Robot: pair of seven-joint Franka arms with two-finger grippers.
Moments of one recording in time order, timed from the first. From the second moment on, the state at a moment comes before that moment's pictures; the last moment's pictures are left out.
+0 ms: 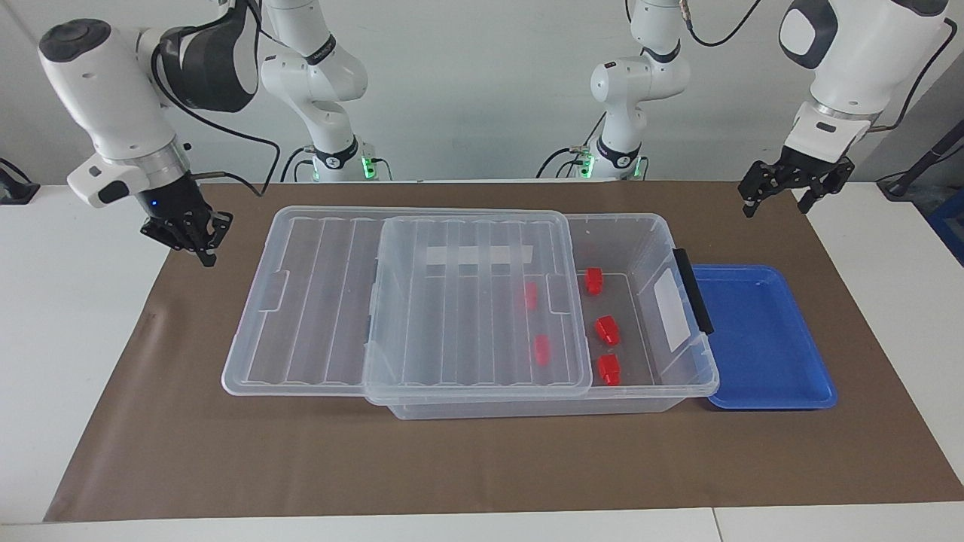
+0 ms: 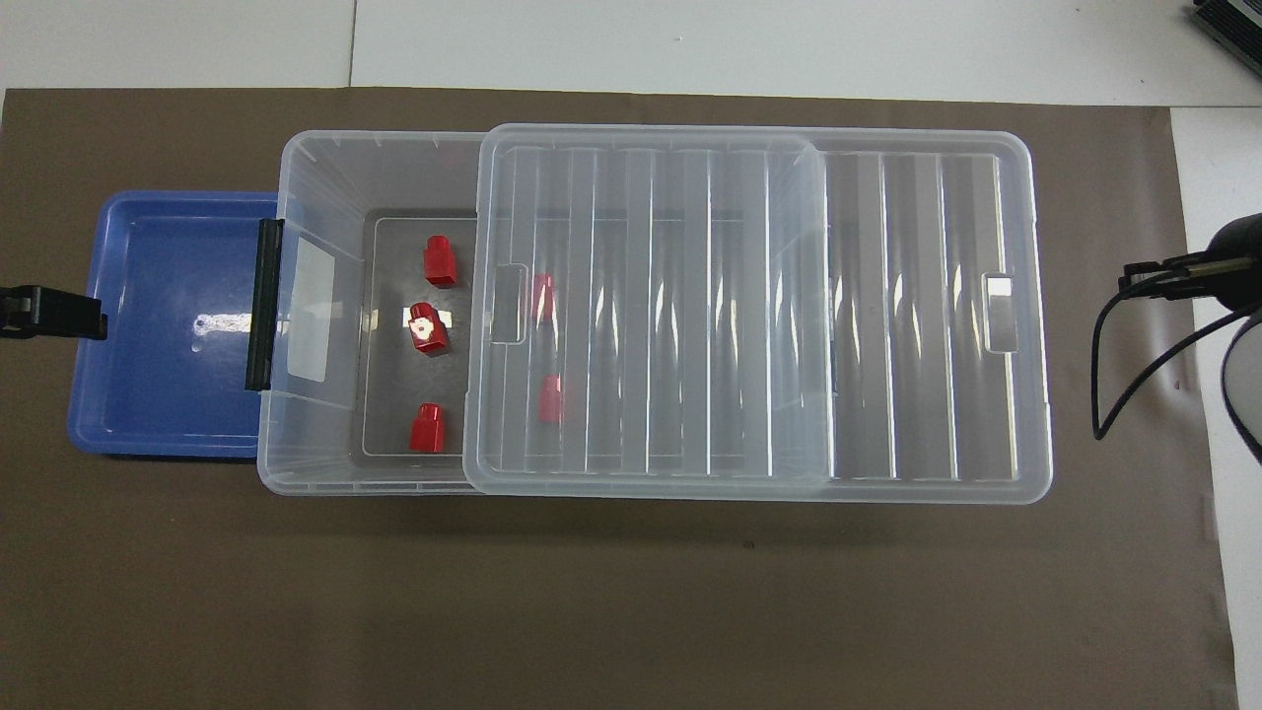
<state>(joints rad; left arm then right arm) 0.11 -0.08 -0.09 -1.72 0.05 1.71 0.06 -0.06 0.04 -0.04 -1.77 0.00 1.94 -0.18</state>
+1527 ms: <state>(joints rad) -0.01 -0.08 0.03 -1.69 0.03 1.66 0.07 -0.02 0.18 -0.02 -1.77 0.09 2.09 -0.26</state>
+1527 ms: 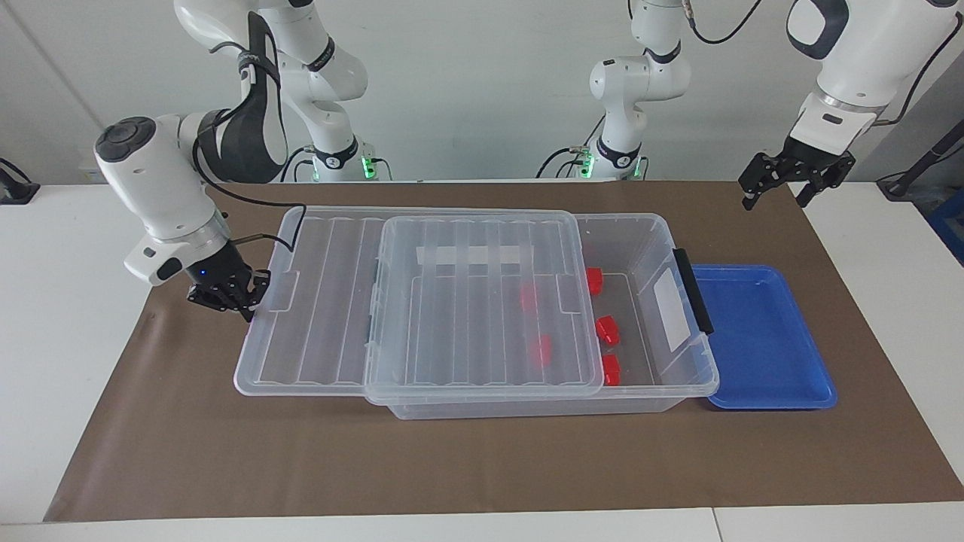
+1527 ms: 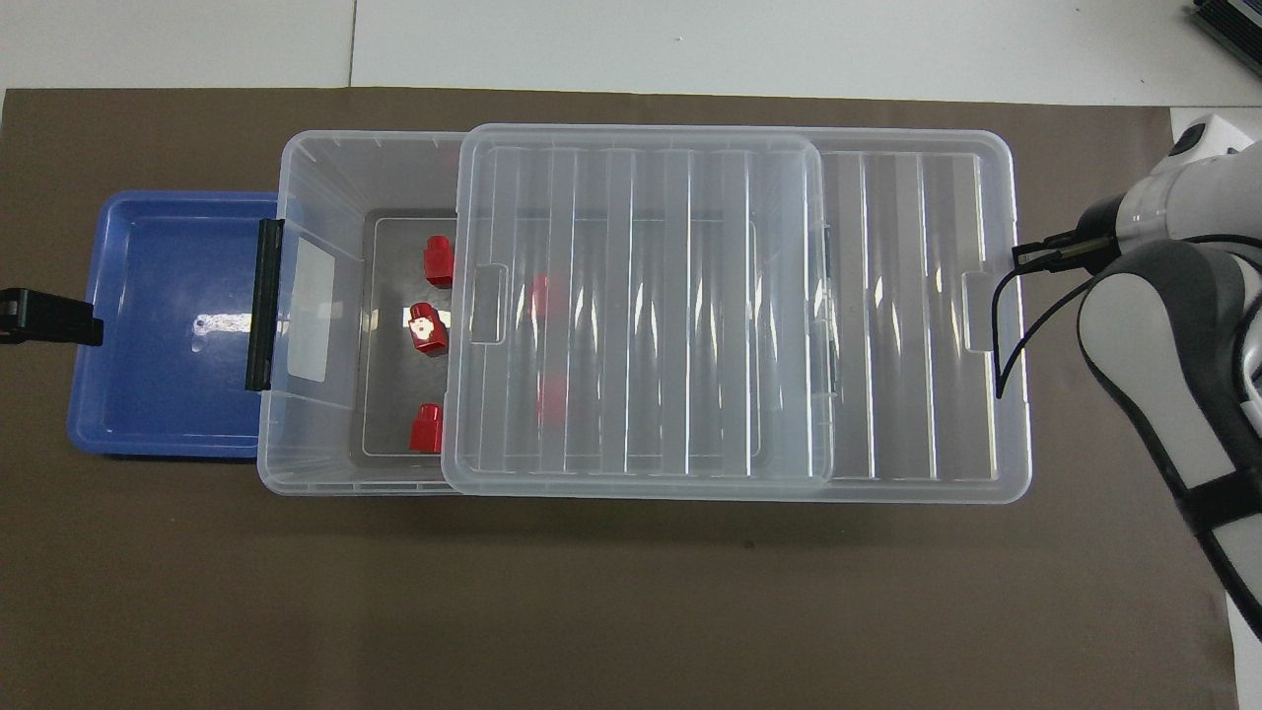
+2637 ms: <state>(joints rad) -0.01 -0.08 0.03 -1.69 0.03 1.66 0.07 0.15 0.18 -0.02 -1.77 0.09 2.09 -0.04</state>
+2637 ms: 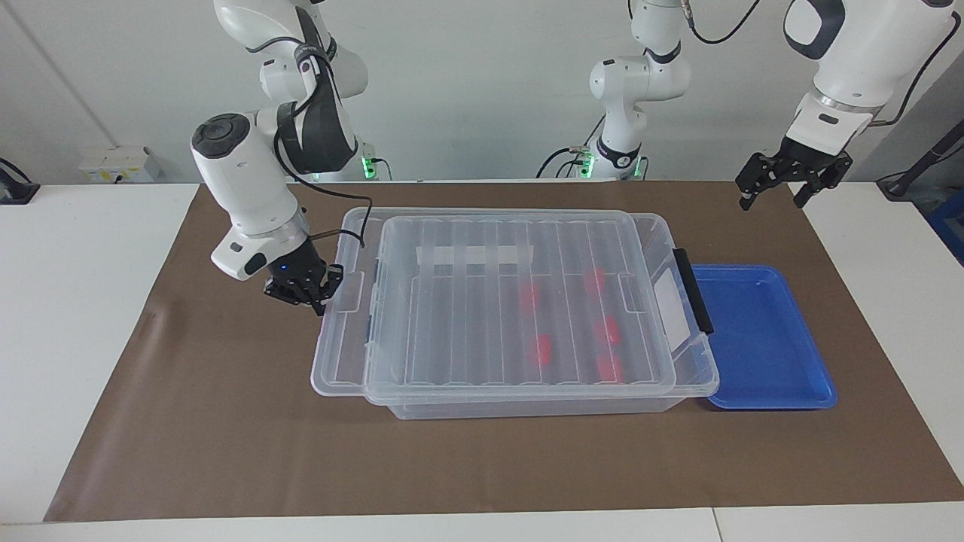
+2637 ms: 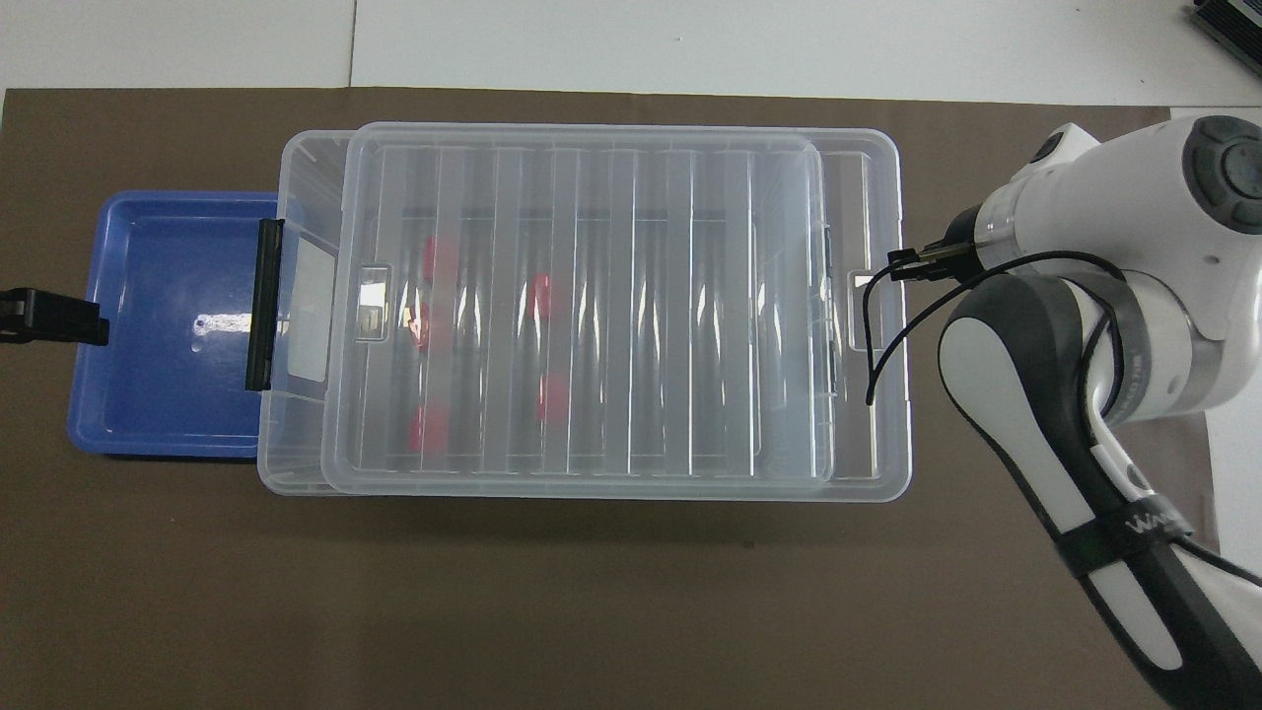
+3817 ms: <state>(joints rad) -0.01 -0.08 0.03 -1.69 0.01 1.66 0.07 0.18 0.18 -0.01 -1.77 0.14 2.09 -0.03</state>
